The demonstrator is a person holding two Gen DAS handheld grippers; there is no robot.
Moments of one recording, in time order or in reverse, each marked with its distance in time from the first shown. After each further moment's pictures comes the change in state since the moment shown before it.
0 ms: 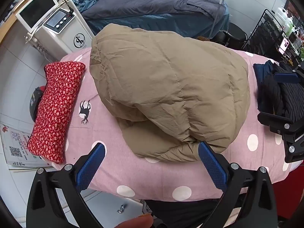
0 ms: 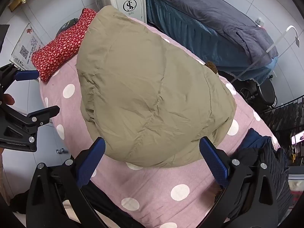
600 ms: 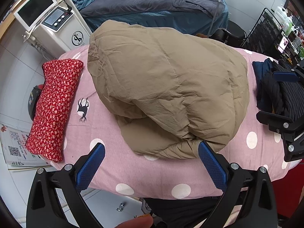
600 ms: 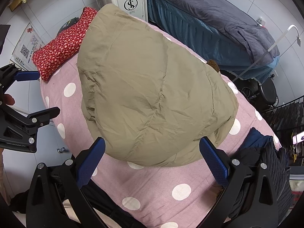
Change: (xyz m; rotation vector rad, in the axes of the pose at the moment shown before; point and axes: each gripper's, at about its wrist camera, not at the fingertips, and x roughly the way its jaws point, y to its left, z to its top) left arm 0.002 0.005 0.000 0.009 0.024 -0.016; right arm 0.004 0.000 -0.001 -0.002 0.005 0.006
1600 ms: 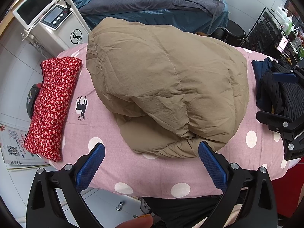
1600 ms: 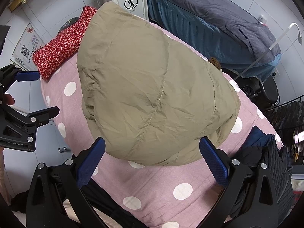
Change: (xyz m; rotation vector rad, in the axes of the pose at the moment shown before) left arm 0.005 0.004 -0.002 -0.001 0.011 -0.015; right arm 0.004 0.000 -0.001 0.008 0.009 0.011
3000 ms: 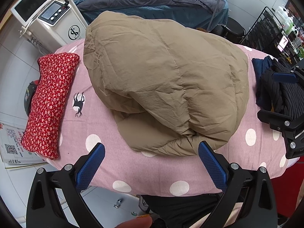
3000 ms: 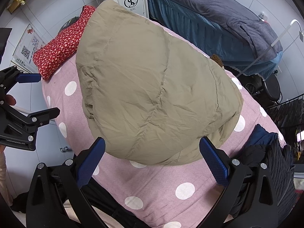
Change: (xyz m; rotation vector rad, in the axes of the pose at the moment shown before) left arm 0.008 0.002 0.002 -0.005 0.030 -0.016; right arm 0.006 -0.002 0.000 0.007 0.012 0.018
